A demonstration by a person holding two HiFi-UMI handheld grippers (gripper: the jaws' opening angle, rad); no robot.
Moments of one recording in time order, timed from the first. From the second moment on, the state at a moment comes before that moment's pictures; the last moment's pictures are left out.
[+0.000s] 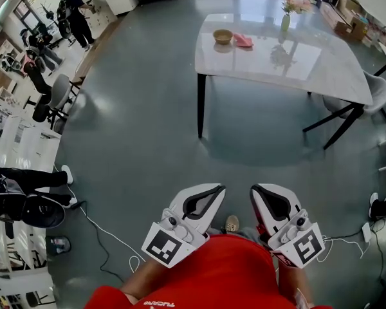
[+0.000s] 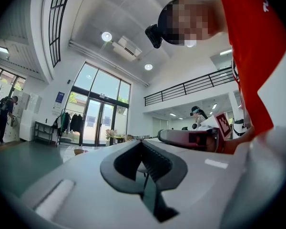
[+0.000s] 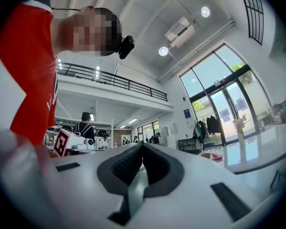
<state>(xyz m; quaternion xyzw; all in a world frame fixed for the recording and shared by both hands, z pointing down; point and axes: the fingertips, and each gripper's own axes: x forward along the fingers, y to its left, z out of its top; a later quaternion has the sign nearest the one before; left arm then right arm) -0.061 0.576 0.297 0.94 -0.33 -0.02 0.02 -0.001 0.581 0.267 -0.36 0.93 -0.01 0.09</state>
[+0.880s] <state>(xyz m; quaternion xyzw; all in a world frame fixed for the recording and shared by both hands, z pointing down) -0.022 0.554 0.295 0.92 -0.39 -0.01 0.00 0.049 0.555 0.267 -0.31 0.95 0.00 0.09</state>
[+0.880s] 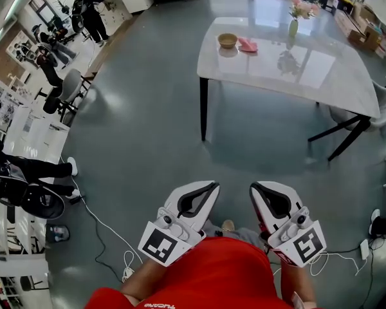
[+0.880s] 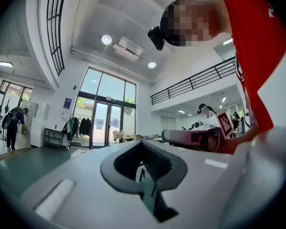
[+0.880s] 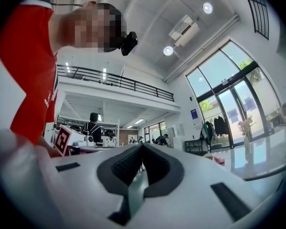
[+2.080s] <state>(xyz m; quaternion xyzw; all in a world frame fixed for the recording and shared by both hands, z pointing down) -0.089 0.364 0.284 0.93 -0.37 -0.02 -0.01 -0.007 0.367 0.253 -0.34 0.94 0.01 0.09</state>
